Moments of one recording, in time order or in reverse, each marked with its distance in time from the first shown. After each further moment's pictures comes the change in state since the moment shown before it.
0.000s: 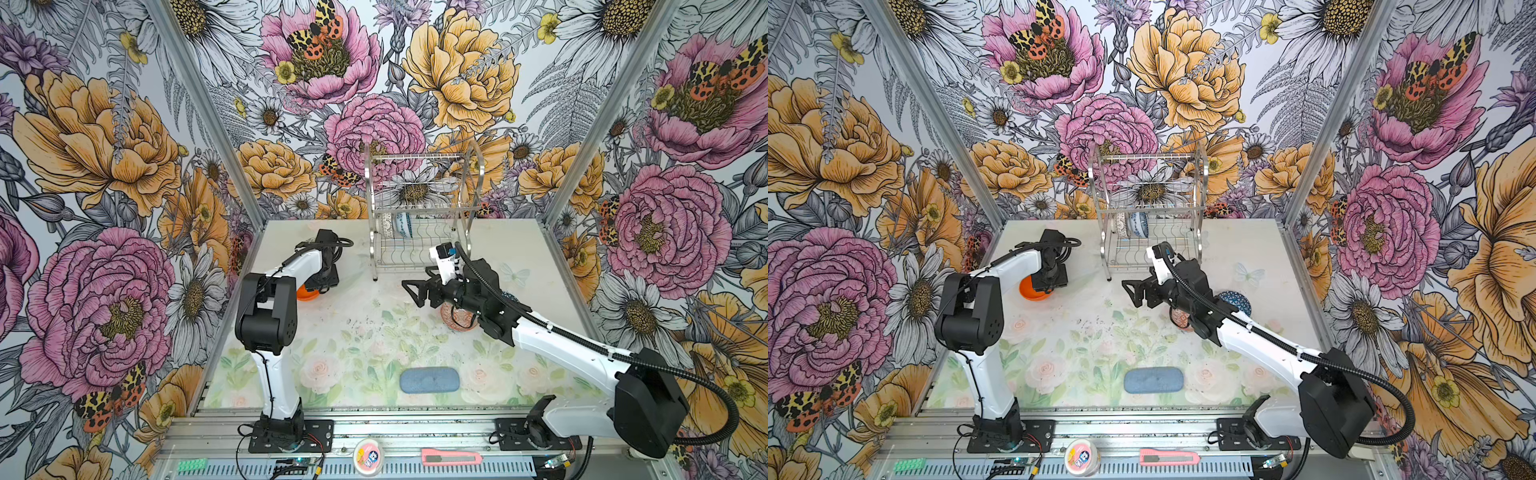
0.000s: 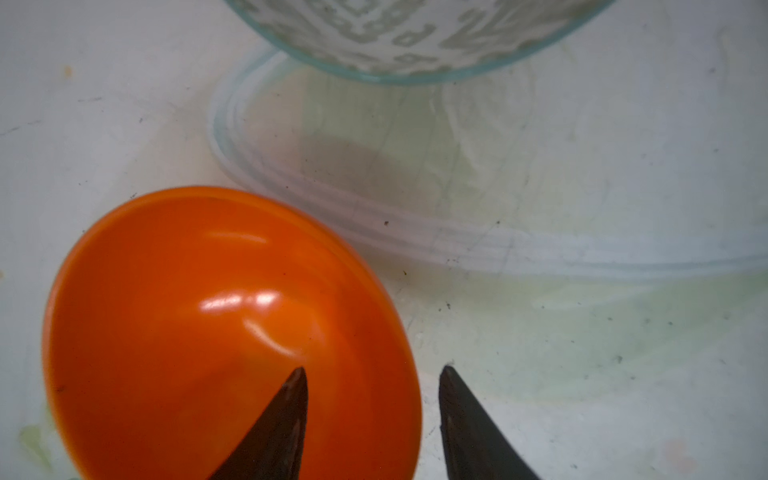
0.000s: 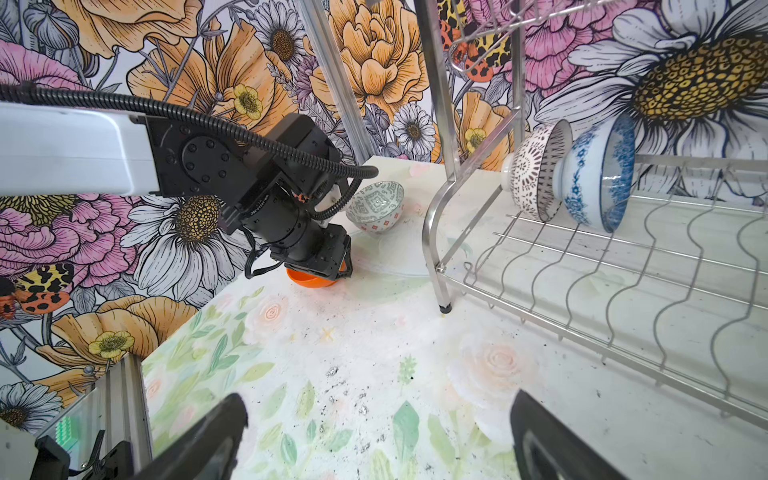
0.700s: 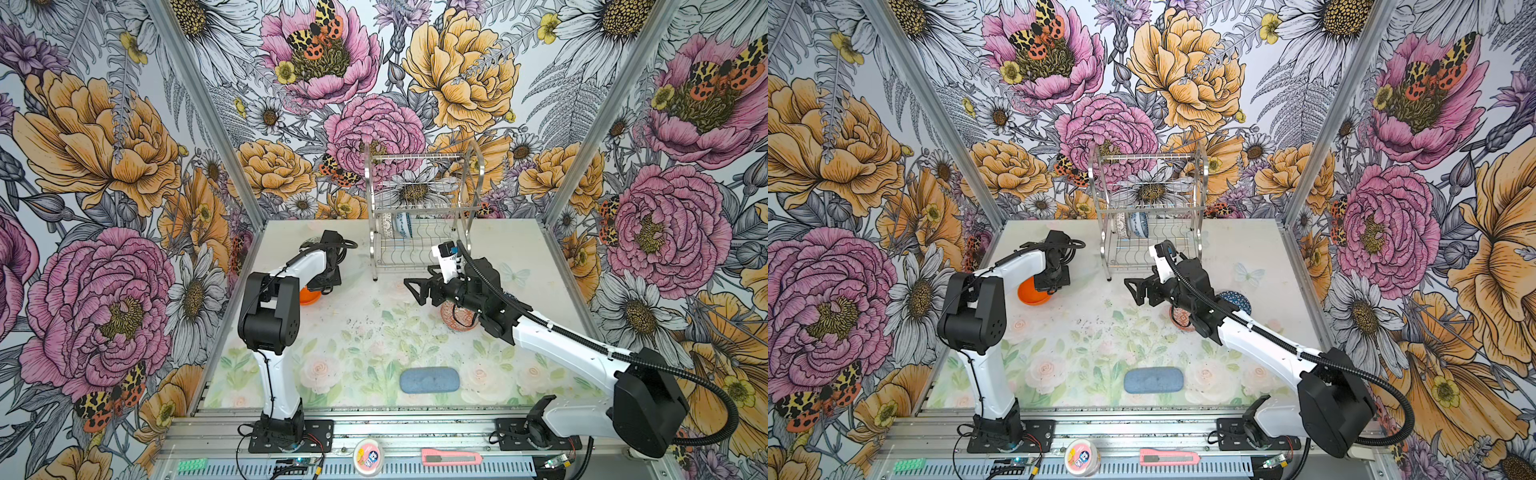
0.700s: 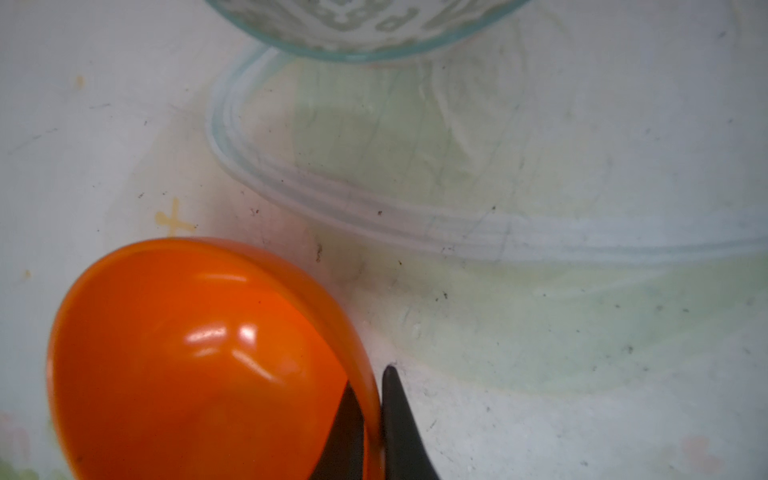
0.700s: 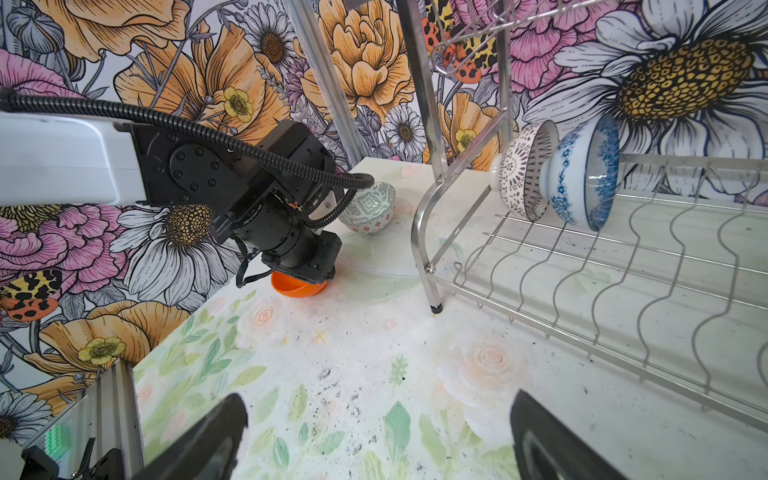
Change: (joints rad) left arm -0.044 0.001 0.006 -0.024 -0.053 0.016; right arm -0.016 0.006 0.000 -0.001 0.000 0.001
